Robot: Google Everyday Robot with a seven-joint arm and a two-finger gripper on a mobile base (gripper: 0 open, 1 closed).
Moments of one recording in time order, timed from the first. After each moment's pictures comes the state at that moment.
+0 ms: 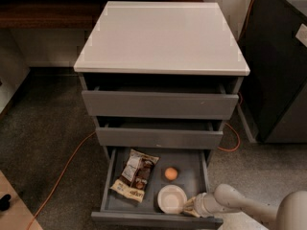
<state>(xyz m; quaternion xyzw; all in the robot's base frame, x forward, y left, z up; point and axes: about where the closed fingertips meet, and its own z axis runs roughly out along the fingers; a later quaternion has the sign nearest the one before) 0.478 -0.184 0.176 -0.56 0.77 0.20 0.23</state>
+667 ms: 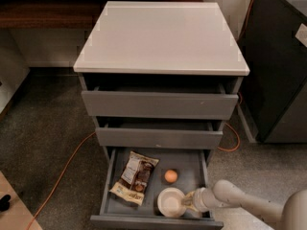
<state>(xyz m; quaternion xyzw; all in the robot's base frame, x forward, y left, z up) 0.495 -0.174 0.203 -0.58 0.75 0.18 0.26</state>
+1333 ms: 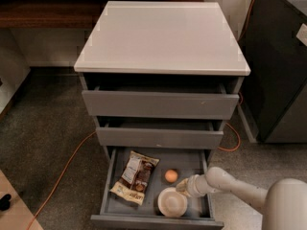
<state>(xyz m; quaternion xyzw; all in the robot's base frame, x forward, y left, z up) 0.552 -0.159 0.209 -0.58 0.75 0.17 0.27</state>
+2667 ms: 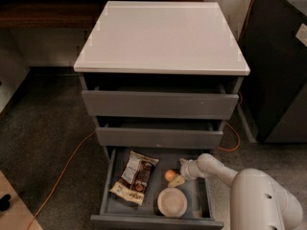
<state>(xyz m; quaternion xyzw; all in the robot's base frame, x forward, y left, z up) 0.662 -0.149 0.183 -0.48 0.82 0.16 0.28</state>
